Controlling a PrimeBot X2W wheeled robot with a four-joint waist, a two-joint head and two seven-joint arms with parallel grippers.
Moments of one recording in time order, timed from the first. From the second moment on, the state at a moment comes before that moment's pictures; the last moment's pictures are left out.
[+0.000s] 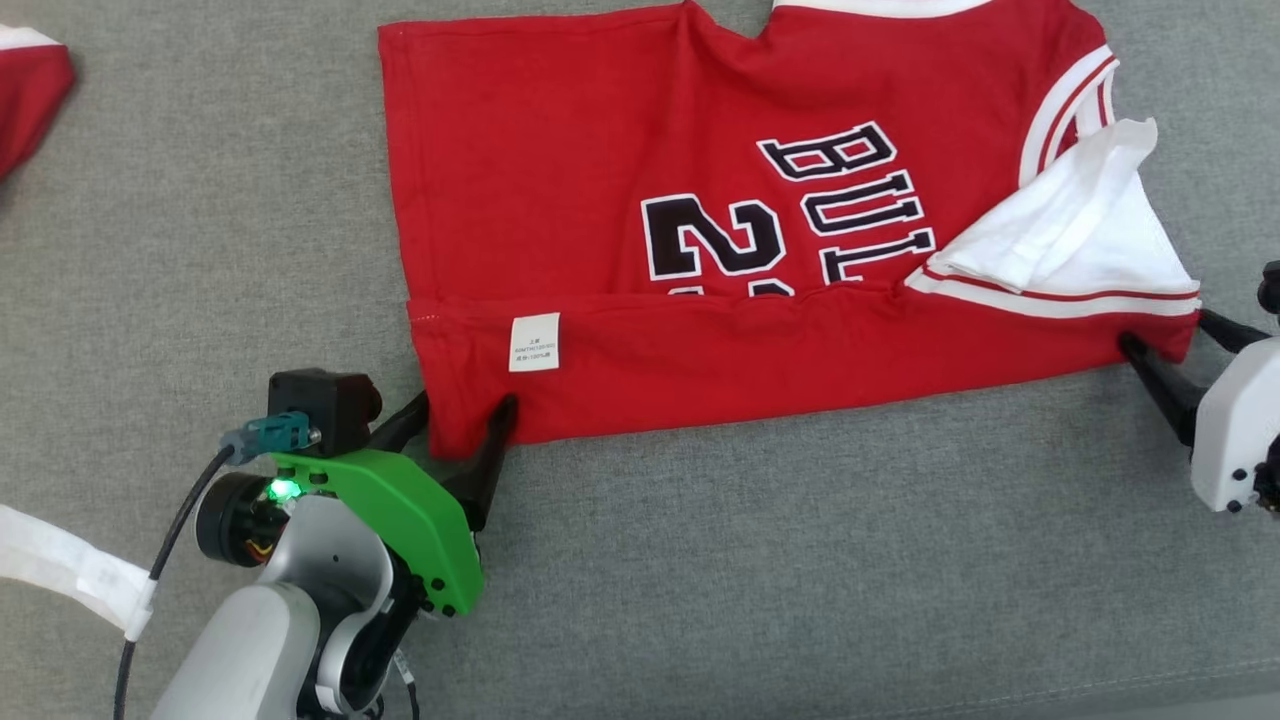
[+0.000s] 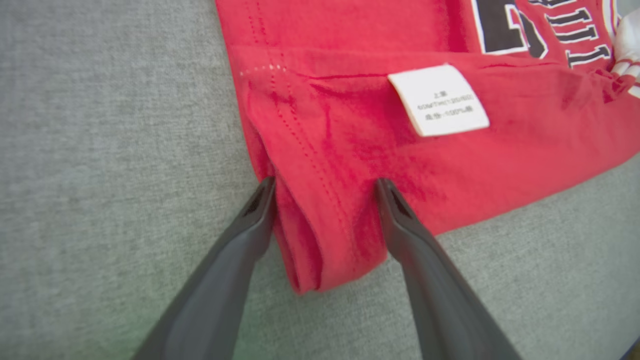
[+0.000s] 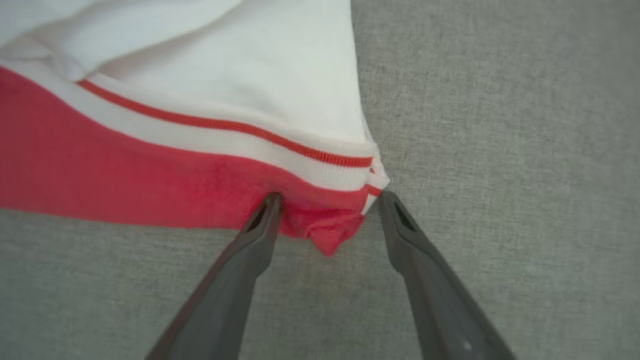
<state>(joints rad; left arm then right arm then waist) -0.24 0.30 -0.41 -0.09 -0.60 0.11 0.44 -0.26 -0.63 0.08 0.01 0.52 0.13 0.55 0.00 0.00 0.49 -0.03</state>
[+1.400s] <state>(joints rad) -0.16 0.39 -0.36 -0.31 -0.63 0.13 0.48 -0.23 -0.85 -0.04 -0.18 0.82 0.13 0.67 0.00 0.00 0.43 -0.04</state>
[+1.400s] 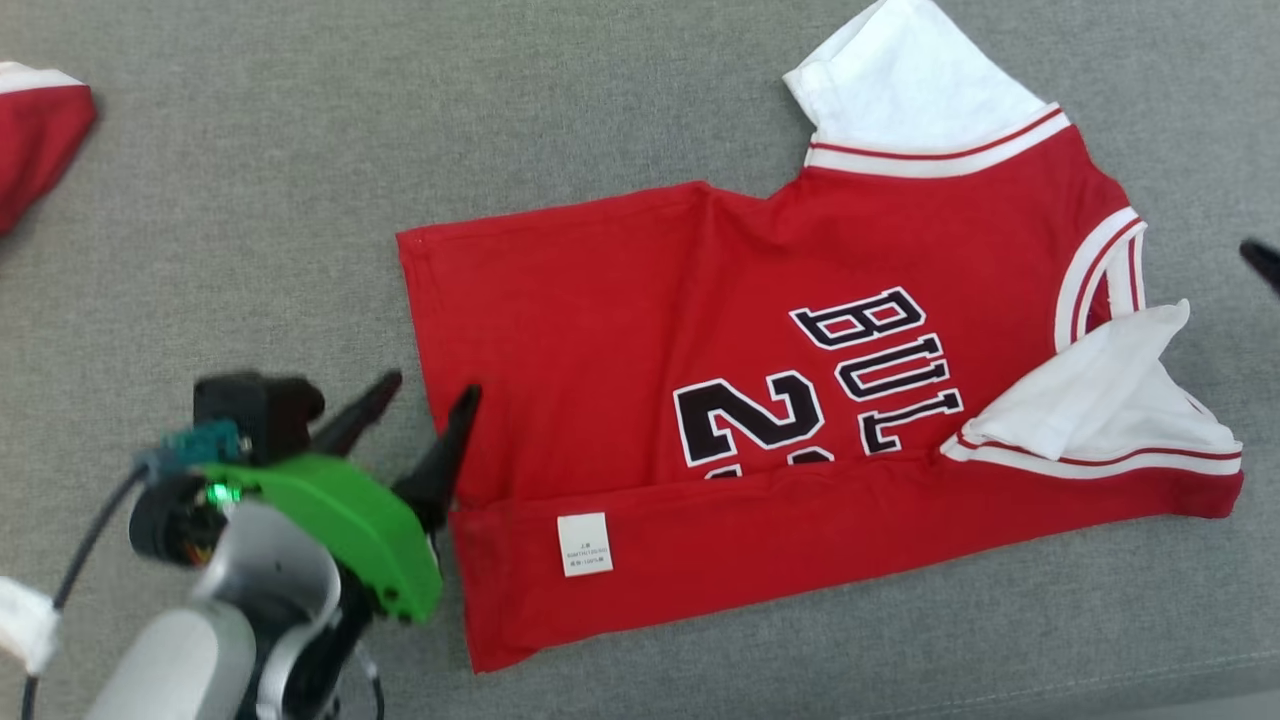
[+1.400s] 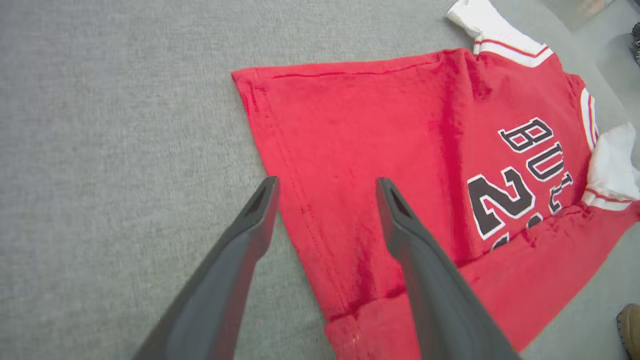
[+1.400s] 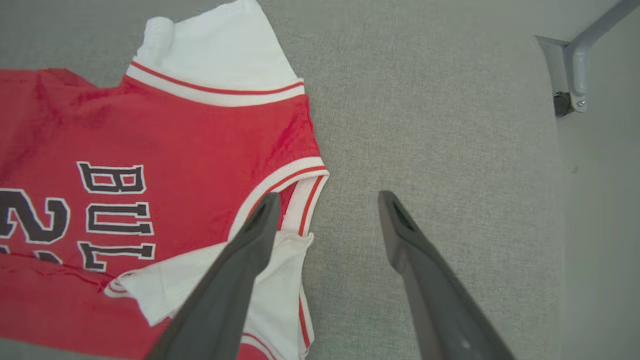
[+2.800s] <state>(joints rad) -0.80 0.28 -0.54 0.07 -0.55 -0.01 0.62 -1.12 -0.64 0.43 0.46 0.60 0.13 0.61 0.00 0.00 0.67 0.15</state>
